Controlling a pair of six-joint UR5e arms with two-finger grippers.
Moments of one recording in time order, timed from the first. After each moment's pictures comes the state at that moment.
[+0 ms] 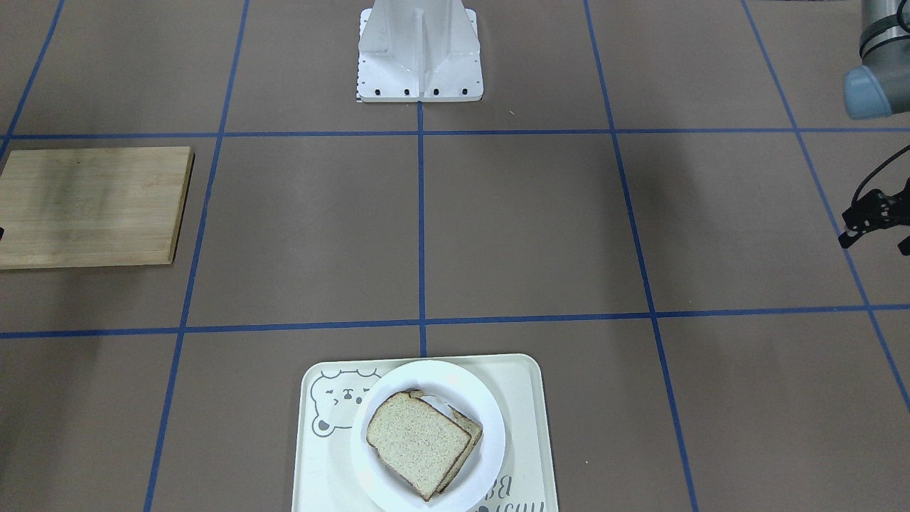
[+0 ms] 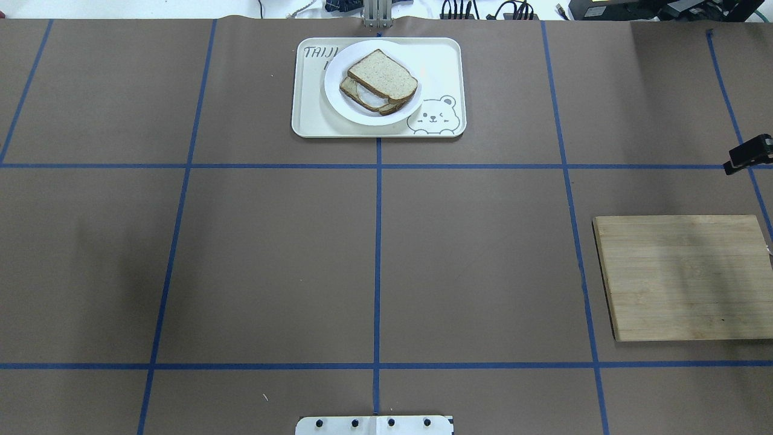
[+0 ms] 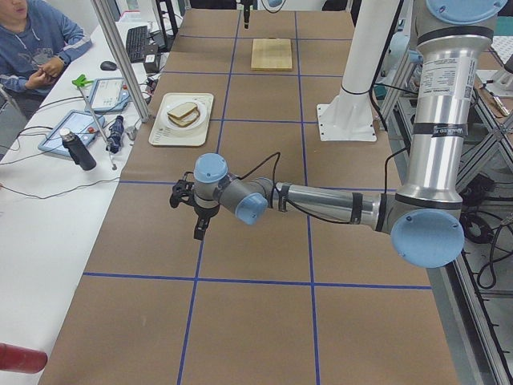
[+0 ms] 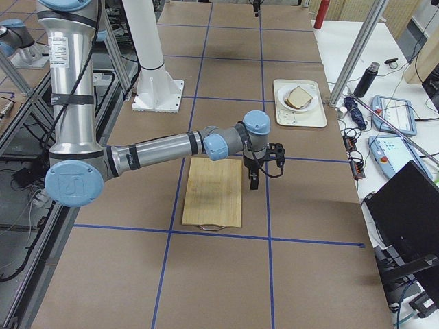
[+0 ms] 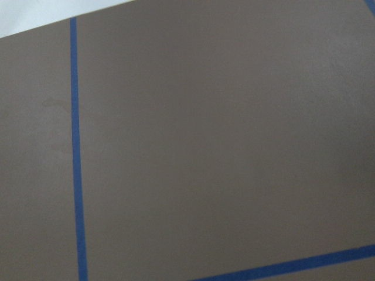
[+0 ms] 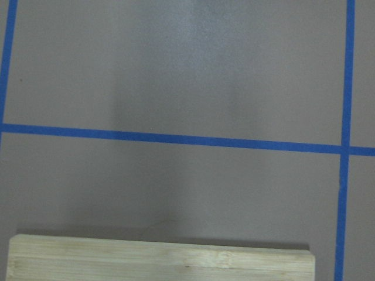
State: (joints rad) left arm -1.31 -1.58 -1.65 -1.99 -2.28 -0.36; right arm 1.26 -1.59 1.80 -1.43 2.26 0.40
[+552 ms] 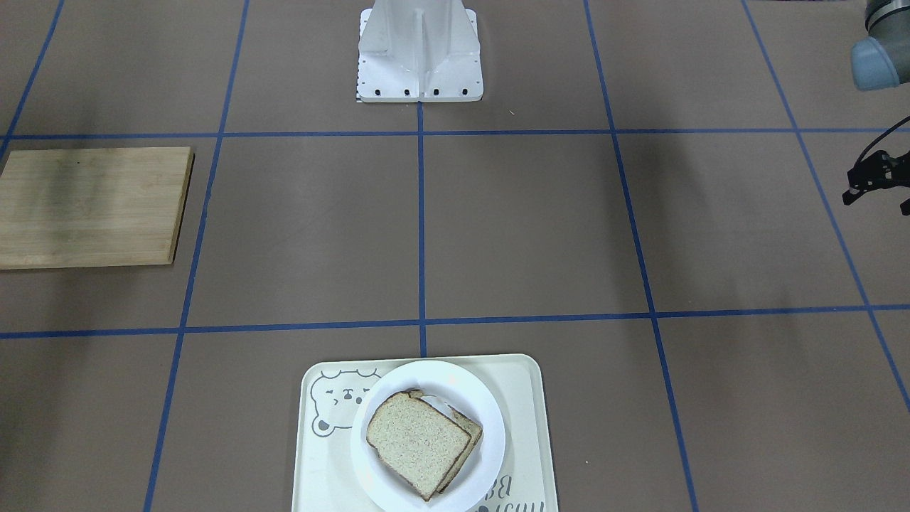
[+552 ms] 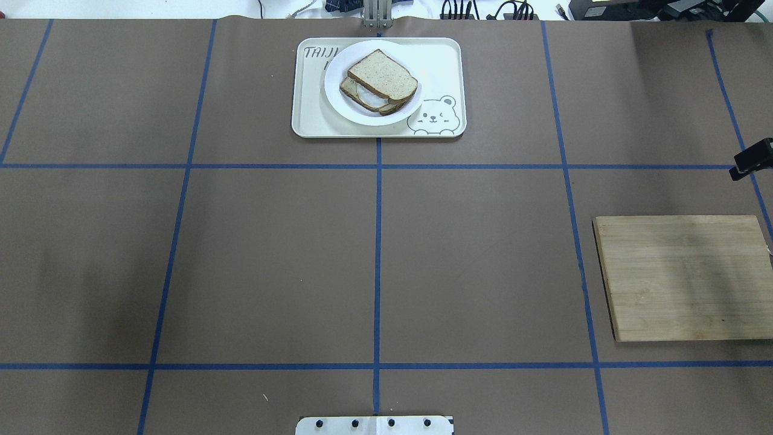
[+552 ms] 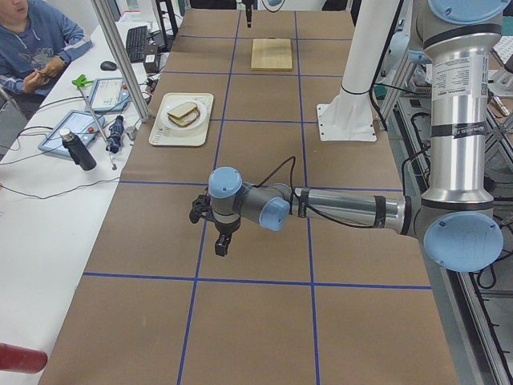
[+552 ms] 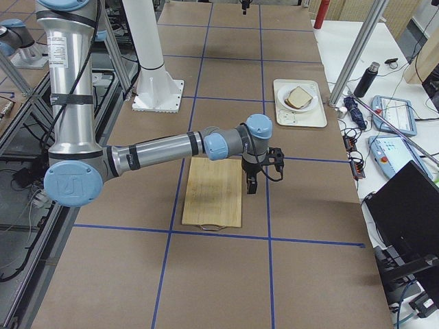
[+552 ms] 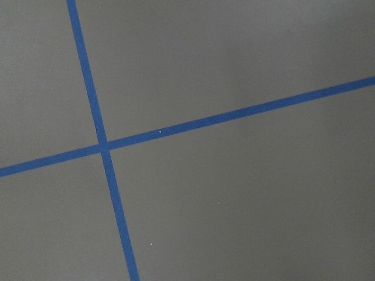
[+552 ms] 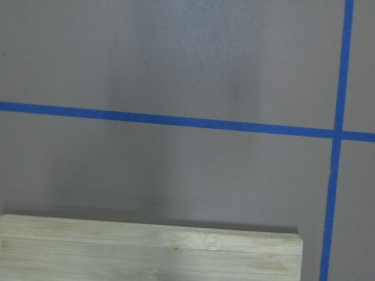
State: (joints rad) left arm -1.32 -1.49 -1.70 -1.82 -2.31 -0.16; right arm 1.27 -1.54 1.80 -1.58 2.27 0.30
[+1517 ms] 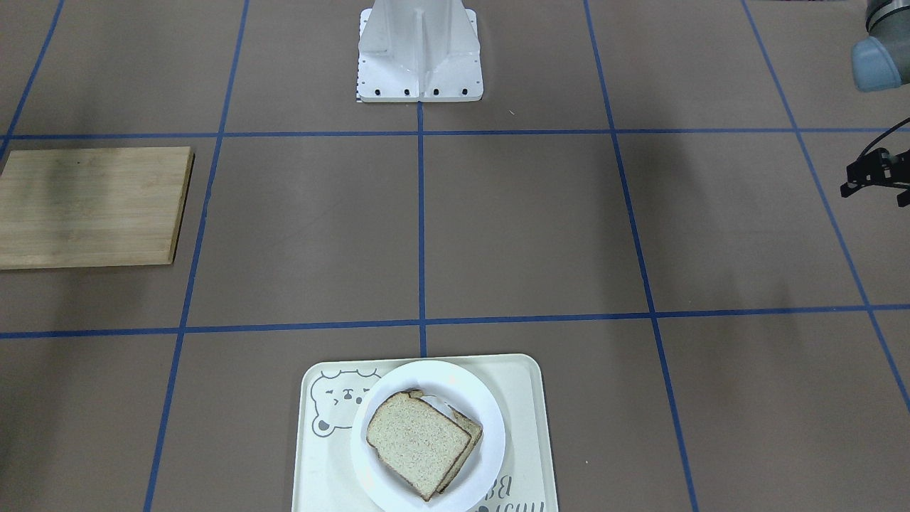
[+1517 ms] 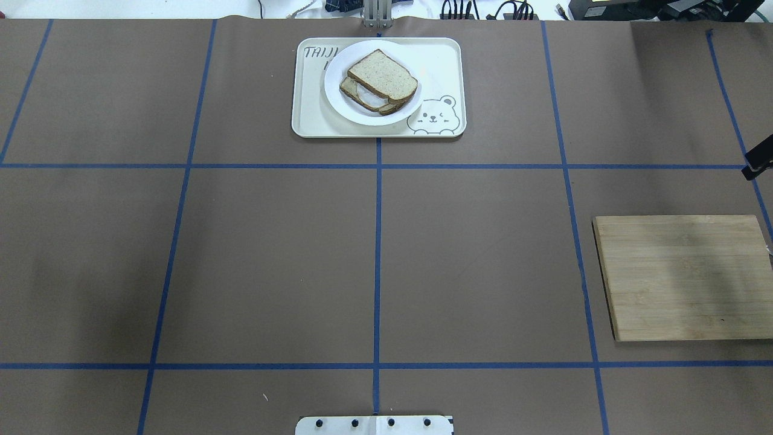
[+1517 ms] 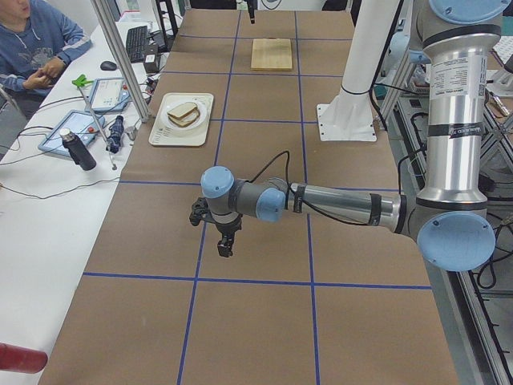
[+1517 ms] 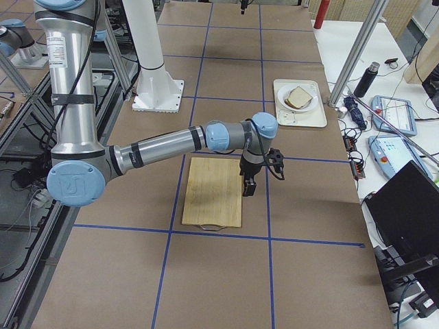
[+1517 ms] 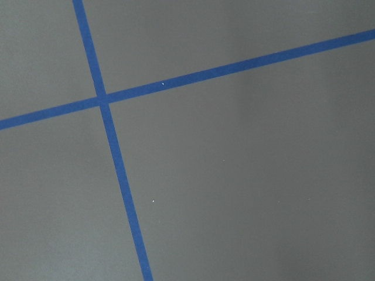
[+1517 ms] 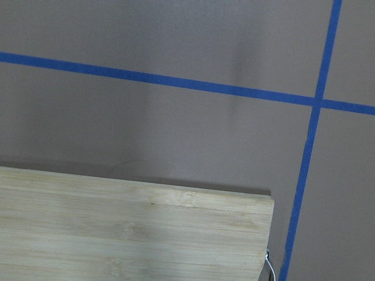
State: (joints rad) left arm -1.33 -1.53 -1.71 -1.65 -2.34 -0.08; right arm 1.30 -1.55 1.83 -1.76 2.26 0.14
